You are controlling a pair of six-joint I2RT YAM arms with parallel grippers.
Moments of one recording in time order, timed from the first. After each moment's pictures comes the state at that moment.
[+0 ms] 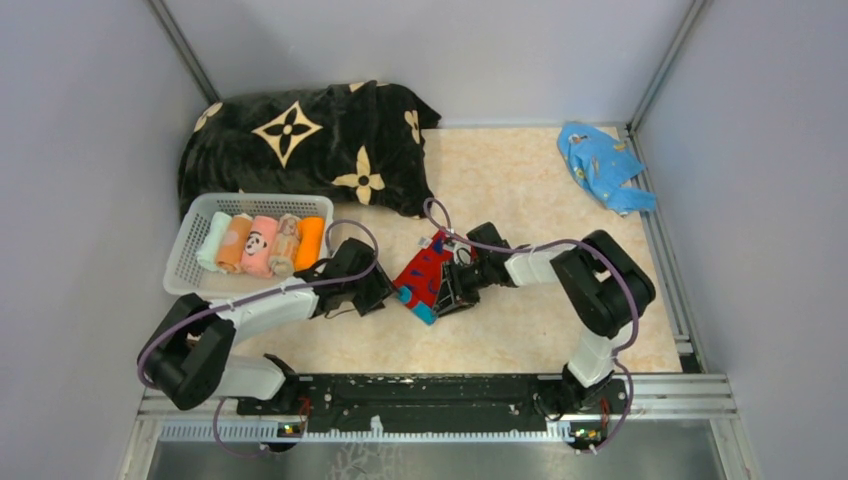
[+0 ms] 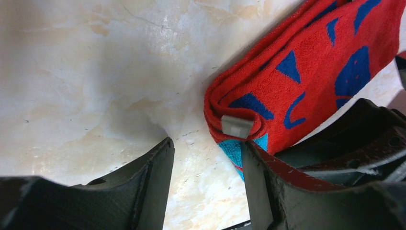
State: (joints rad) left arm -0.67 1.33 0.56 -0.17 -0.02 -1.13; right arm 0.59 1.77 0.73 0.03 -0.83 0.57
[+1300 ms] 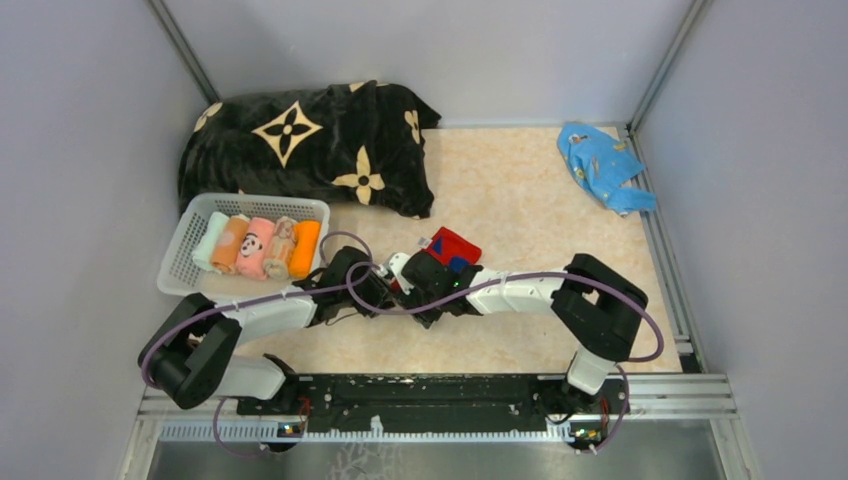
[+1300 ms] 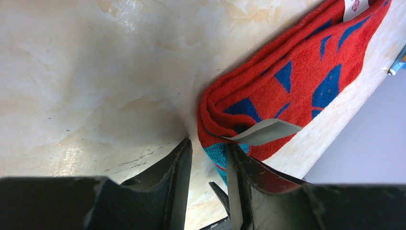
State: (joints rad) left arm -0.65 1.34 0.45 -0.01 0.03 -1.34; right arm 1.05 1.67 0.91 -0.20 -0.02 0.05
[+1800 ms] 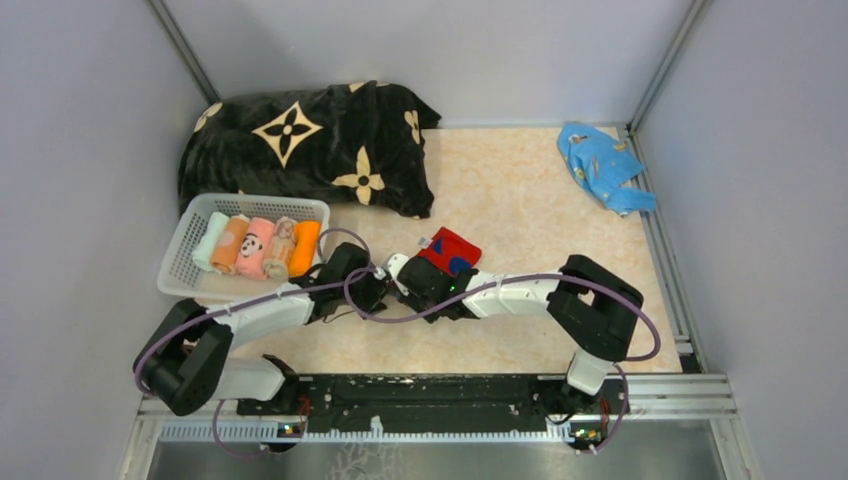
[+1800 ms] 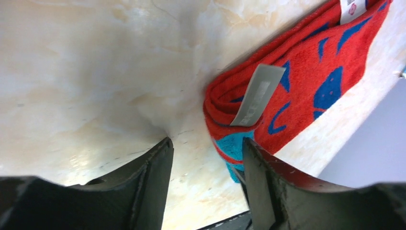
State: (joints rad) left arm -0.64 1.32 0.50 -0.07 0.02 -1.32; right arm 1.09 1.70 0.93 -0.20 0.16 0.04
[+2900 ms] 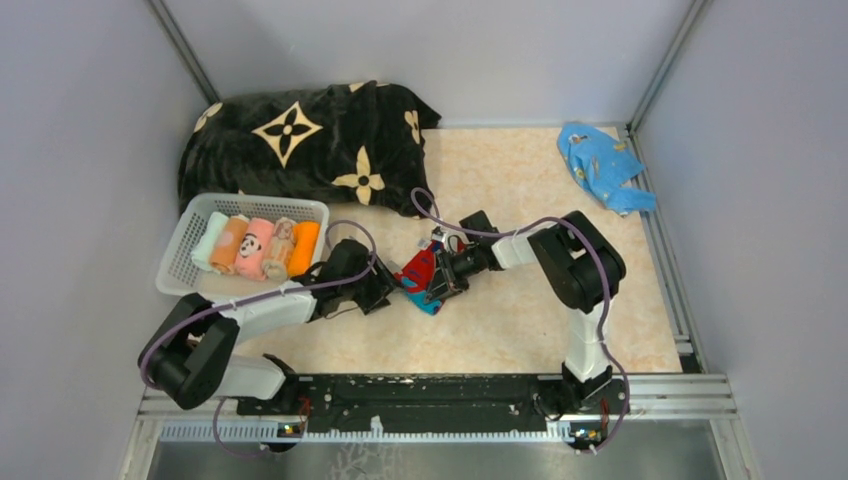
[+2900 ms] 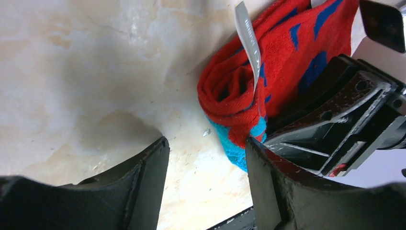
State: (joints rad) left arm -0.63 1.32 0.49 -0.01 0.06 -1.17; right arm 0.56 1.94 0.92 0.00 -0.96 0.44
